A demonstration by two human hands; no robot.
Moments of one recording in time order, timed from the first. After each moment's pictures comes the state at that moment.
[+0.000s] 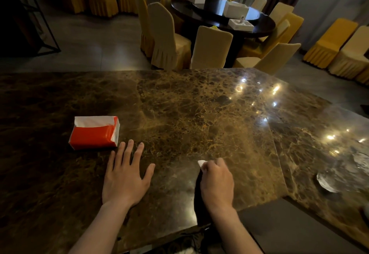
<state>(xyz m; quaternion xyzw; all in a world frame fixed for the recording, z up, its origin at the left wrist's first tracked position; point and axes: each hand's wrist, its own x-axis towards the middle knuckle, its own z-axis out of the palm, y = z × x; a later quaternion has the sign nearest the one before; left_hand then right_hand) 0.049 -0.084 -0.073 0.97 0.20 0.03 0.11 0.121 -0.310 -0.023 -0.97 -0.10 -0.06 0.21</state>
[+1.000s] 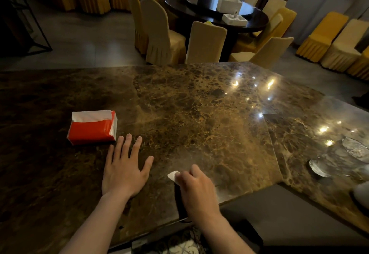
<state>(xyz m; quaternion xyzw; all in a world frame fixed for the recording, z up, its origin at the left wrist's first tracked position) 0.049 -0.082 -0.073 0.97 0.19 0.03 0.11 0.068 -0.299 -0.032 -0.94 -0.25 -0.03 0.22</state>
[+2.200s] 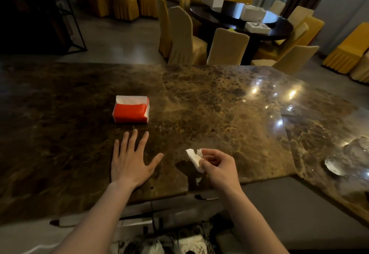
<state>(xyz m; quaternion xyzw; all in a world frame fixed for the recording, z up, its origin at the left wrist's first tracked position) -0.034 -0.060 -0.063 0.96 0.25 0.02 0.10 0.043 -0.302 0.009 -0.81 -0.02 0.16 0.56</state>
